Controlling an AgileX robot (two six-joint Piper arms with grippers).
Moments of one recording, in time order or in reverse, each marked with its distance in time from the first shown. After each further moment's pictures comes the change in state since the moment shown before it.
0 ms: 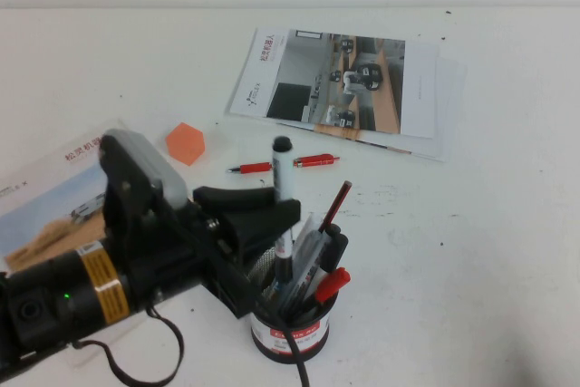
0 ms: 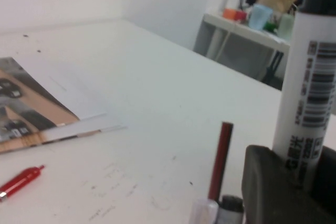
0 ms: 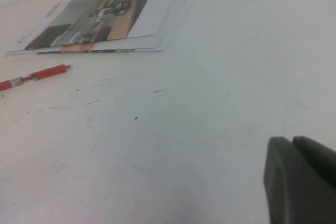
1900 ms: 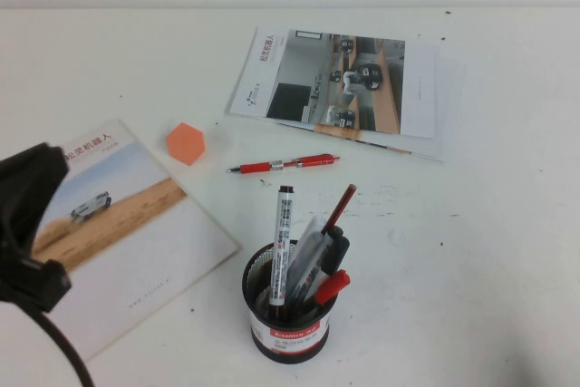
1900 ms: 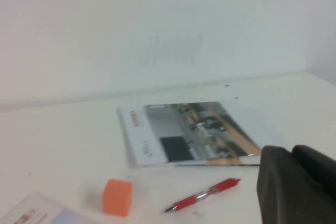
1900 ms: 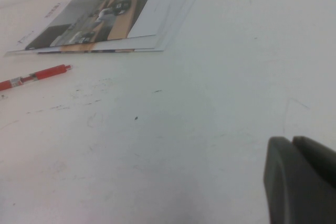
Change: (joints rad) right arm 0.000 0.000 0.000 0.000 0.000 0.000; left arm -0.032 -0.723 0.002 -0.043 0.875 -0.081
